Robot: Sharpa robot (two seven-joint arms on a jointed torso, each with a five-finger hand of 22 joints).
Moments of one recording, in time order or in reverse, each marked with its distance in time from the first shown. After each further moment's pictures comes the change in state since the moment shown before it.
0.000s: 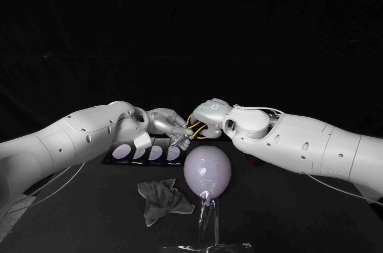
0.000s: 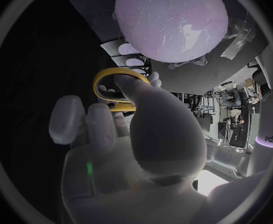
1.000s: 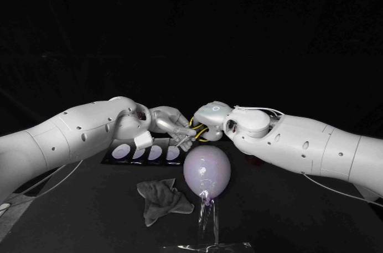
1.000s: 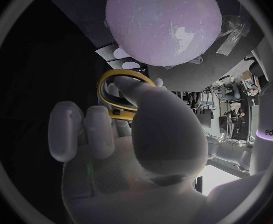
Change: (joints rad) left arm 0.028 -0.029 -0.002 0.100 -0.025 -0.011 -0.047; left_hand -0.014 0.005 0.000 0.000 0.000 0.000 0.000 0.007 0.032 0.007 0.003 0.000 0.000 0.004 0.004 0.000 0.002 -0.008 0.000 0.000 0.004 0.001; right arm -0.007 -0.005 -0.002 -0.009 0.065 0.025 0.033; right_hand -0.049 0.047 0.092 0.075 -0.004 0.122 0.000 0.066 0.043 0.145 0.031 0.029 0.008 -0.001 0.002 0.041 0.043 -0.030 0.079 0.007 0.108 0.105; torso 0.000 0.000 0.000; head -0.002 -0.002
